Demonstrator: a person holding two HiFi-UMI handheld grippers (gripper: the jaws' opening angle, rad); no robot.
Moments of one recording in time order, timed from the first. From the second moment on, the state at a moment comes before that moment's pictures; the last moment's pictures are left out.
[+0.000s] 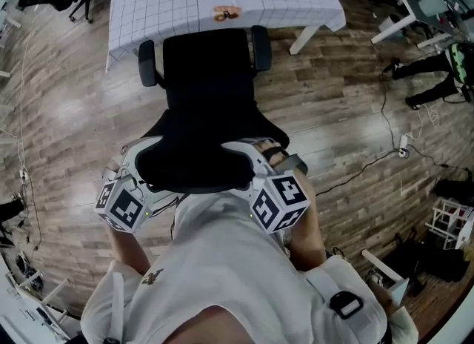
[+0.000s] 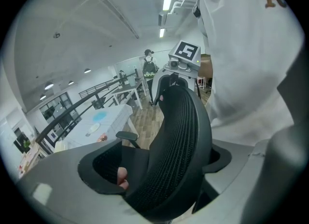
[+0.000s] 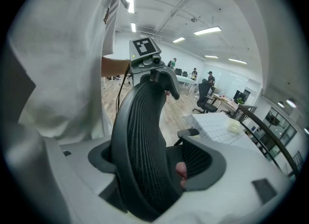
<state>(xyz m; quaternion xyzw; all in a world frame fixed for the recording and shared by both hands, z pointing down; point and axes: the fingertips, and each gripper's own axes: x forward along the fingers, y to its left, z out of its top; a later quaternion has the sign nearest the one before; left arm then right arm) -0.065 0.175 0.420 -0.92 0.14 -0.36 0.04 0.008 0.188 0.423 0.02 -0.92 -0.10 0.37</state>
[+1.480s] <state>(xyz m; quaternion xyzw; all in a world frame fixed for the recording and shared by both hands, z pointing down) -0.082 0.092 0.420 -0.93 0.12 -0.34 0.06 -0.010 0.105 0.428 0.02 -0.92 -0.10 0.38</state>
